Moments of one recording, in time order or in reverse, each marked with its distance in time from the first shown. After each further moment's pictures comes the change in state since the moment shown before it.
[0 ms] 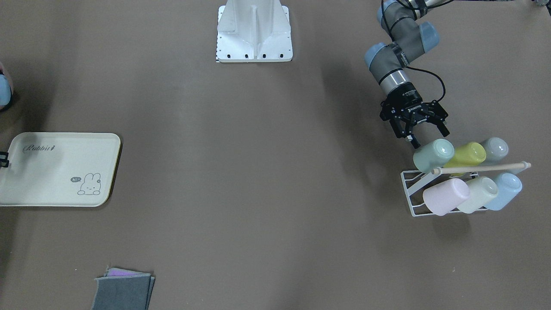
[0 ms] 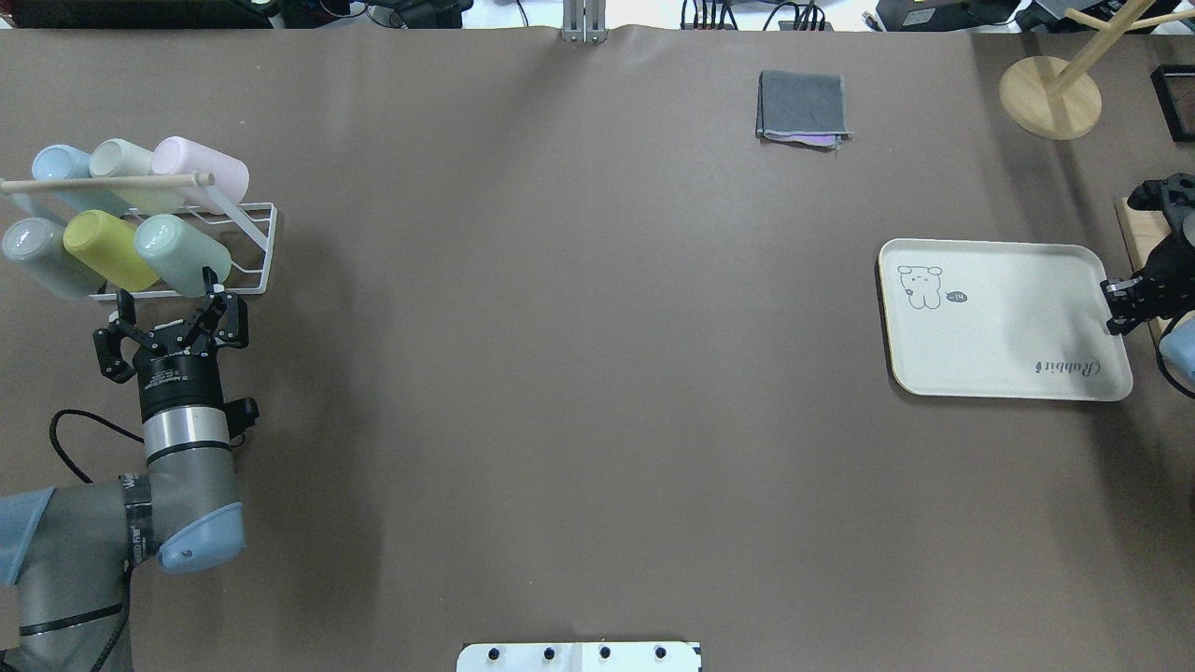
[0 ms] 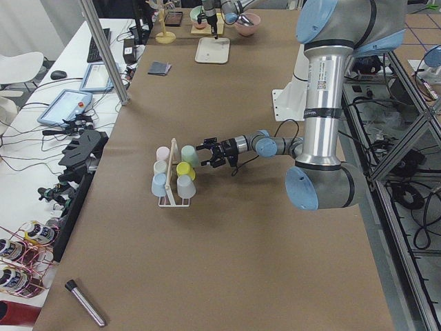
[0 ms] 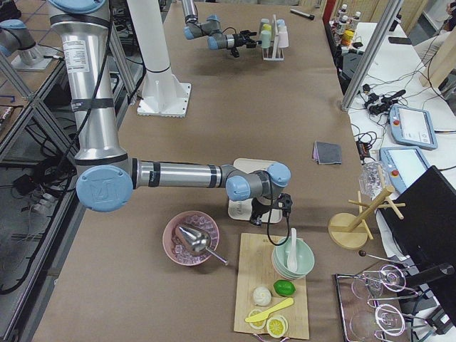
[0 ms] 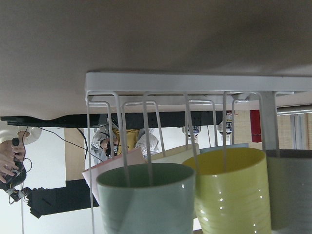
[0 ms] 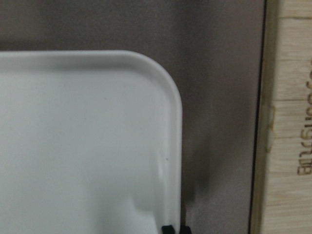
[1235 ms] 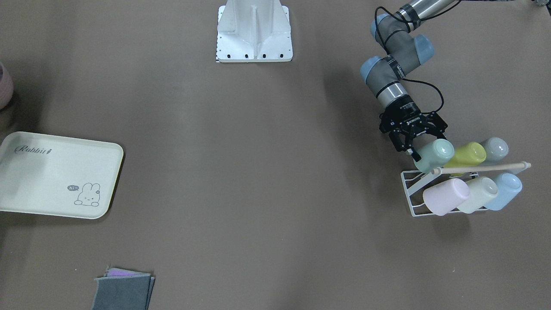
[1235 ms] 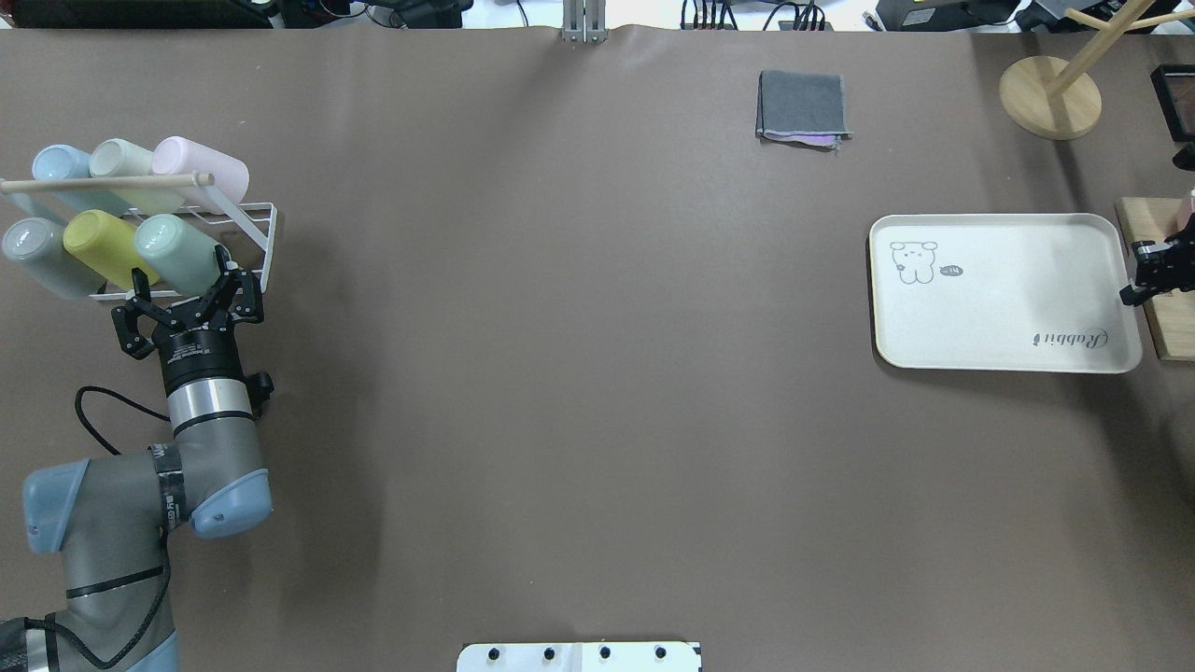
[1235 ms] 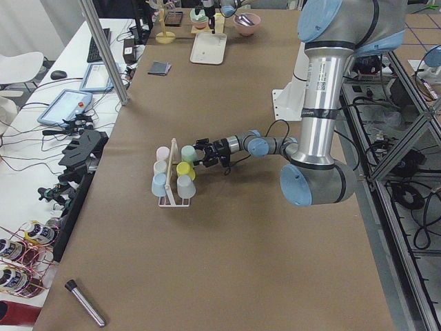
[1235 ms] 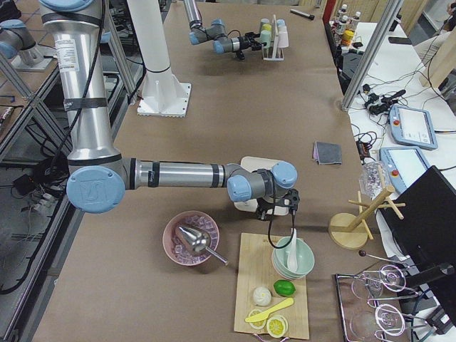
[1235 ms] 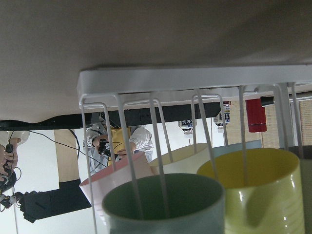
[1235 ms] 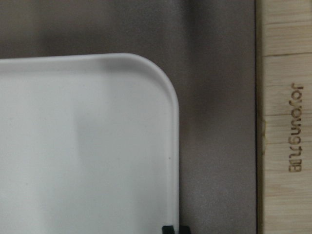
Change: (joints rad) left arm -0.049 -0.077 0.088 -0.024 -0.008 0.037; right arm 0.110 -0.001 0.042 0.007 0.159 -0.014
